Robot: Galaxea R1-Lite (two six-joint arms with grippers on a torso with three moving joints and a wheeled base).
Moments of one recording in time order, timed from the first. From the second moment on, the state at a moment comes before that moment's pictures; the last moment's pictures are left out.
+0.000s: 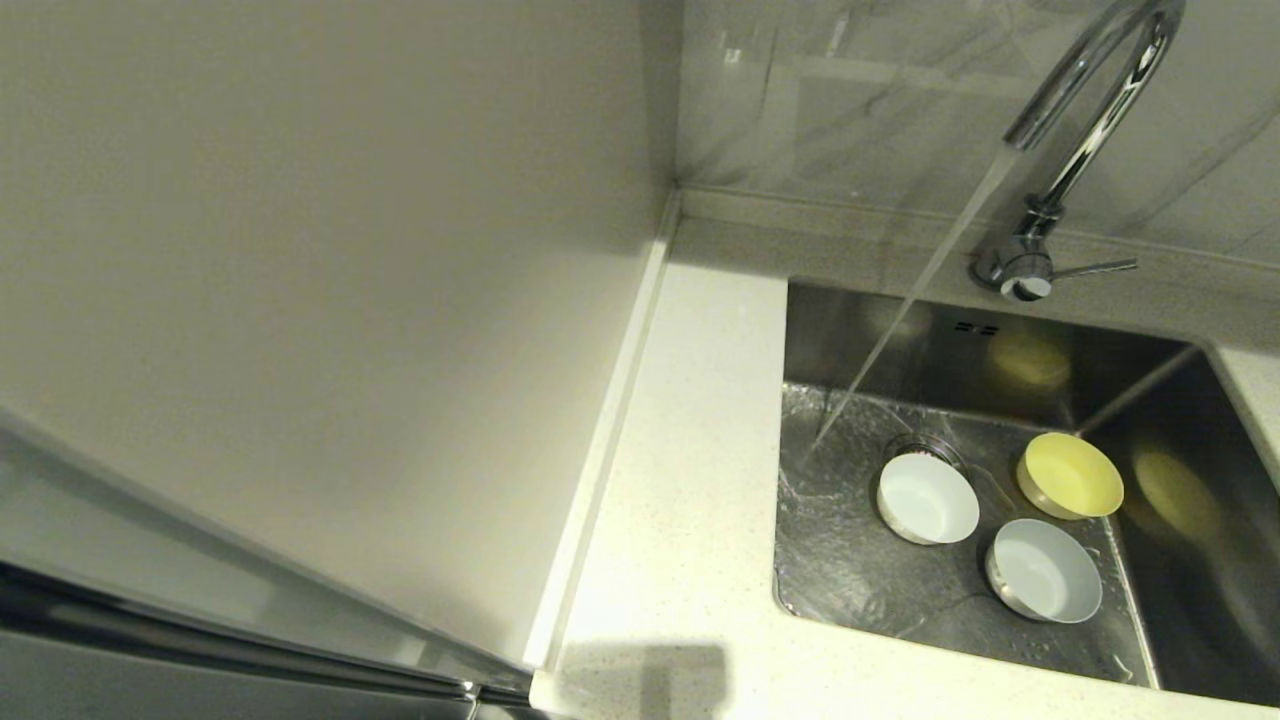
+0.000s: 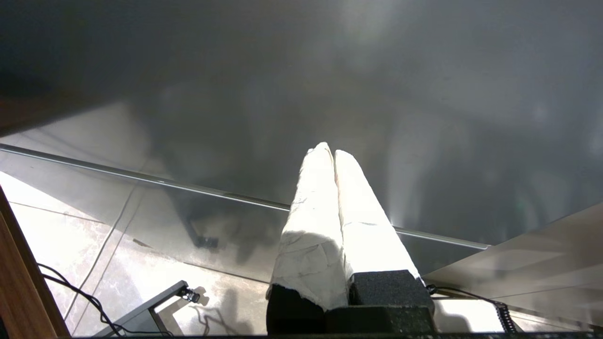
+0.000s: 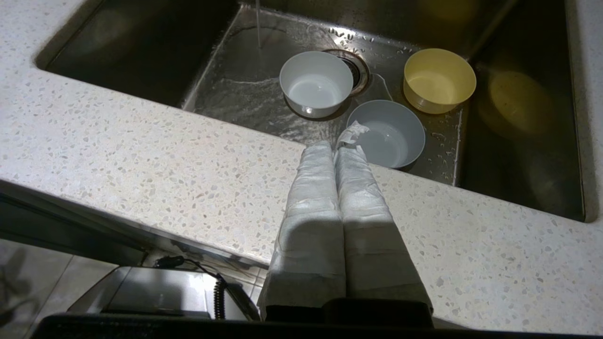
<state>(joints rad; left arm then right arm) 0.00 0.00 0.00 0.00 0.01 -0.02 0.00 0.00 -0.01 0.02 0.01 -0.02</state>
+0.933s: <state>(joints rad) 0.00 0.00 0.00 0.00 0.02 -0.02 0.00 0.00 -0.01 0.02 0.01 -0.02</state>
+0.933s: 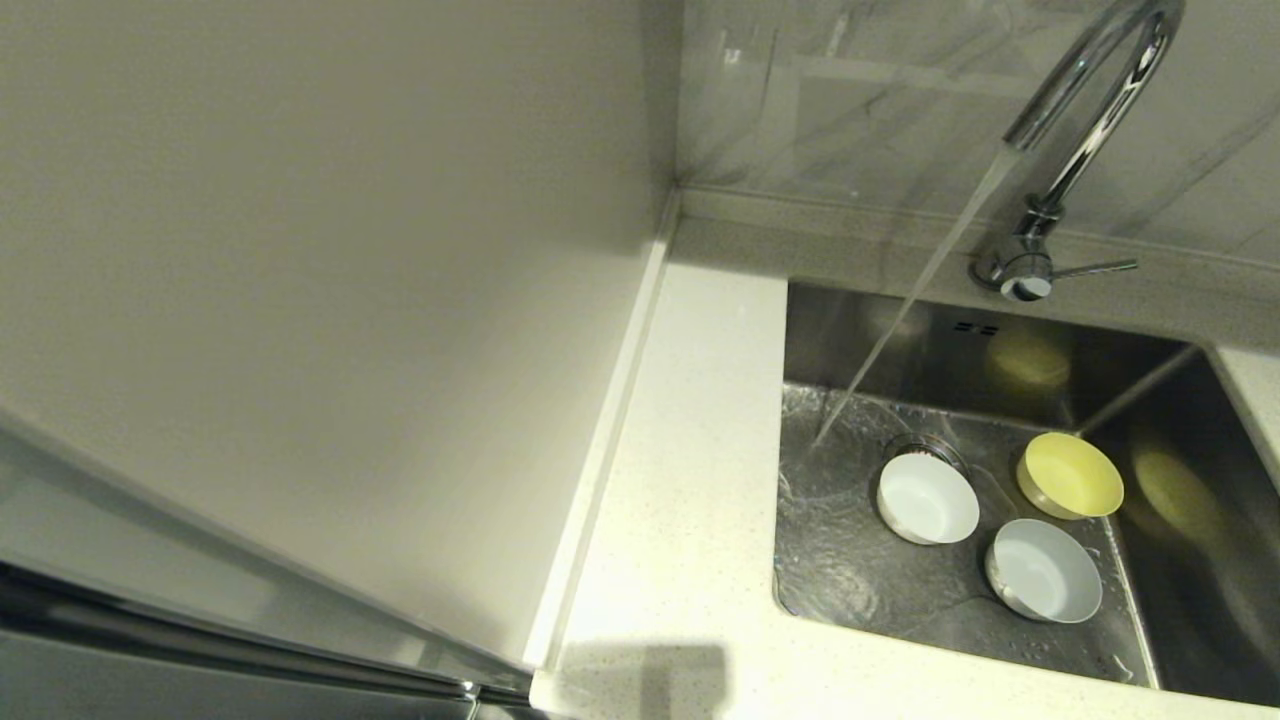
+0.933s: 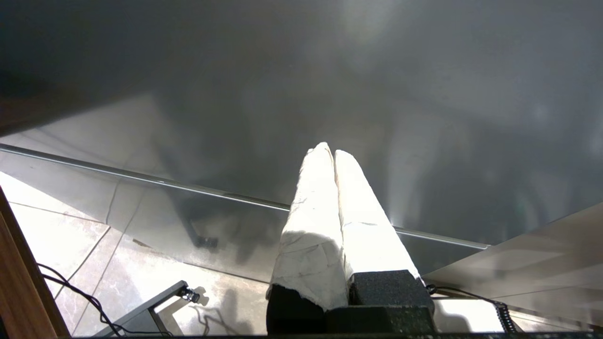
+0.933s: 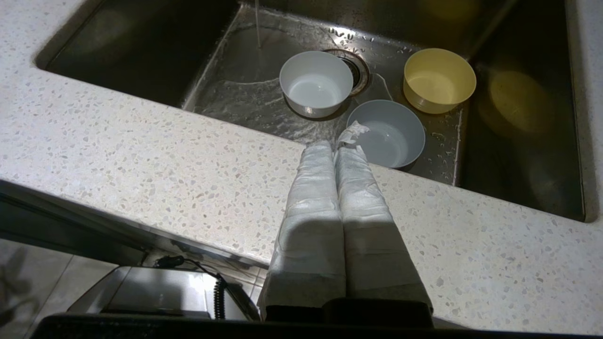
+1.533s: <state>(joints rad) 0.00 0.00 0.00 0.00 0.02 -0.02 0.00 0.00 -0.01 0.02 0.01 -0.02</state>
